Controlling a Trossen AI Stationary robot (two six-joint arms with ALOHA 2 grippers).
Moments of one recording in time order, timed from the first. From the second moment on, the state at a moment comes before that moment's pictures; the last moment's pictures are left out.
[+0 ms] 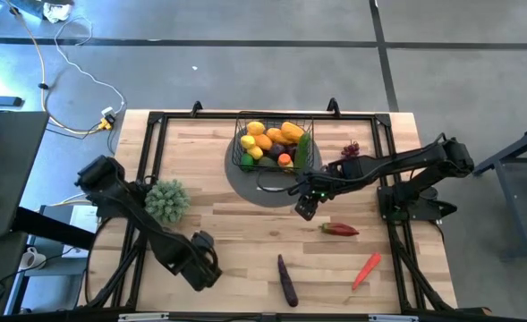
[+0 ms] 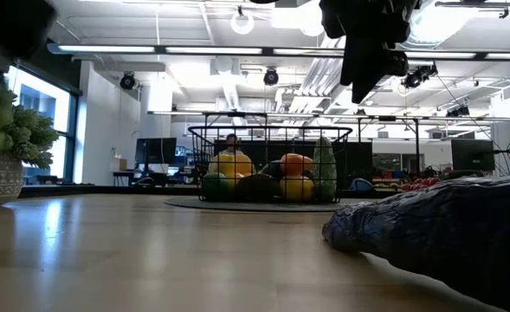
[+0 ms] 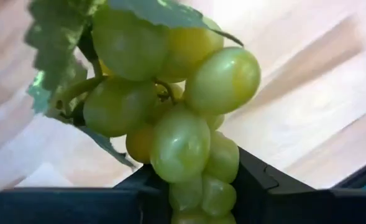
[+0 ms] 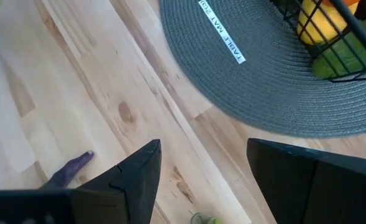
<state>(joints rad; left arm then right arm) -0.63 1.71 1.12 -0.85 -0.08 -1.67 0.13 1.48 1.21 -0.85 0.10 0.72</state>
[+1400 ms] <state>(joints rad) 0.25 1.51 1.12 -0.34 -0.18 -0.57 -0.18 1.35 1.21 -0.78 0.12 0.82</state>
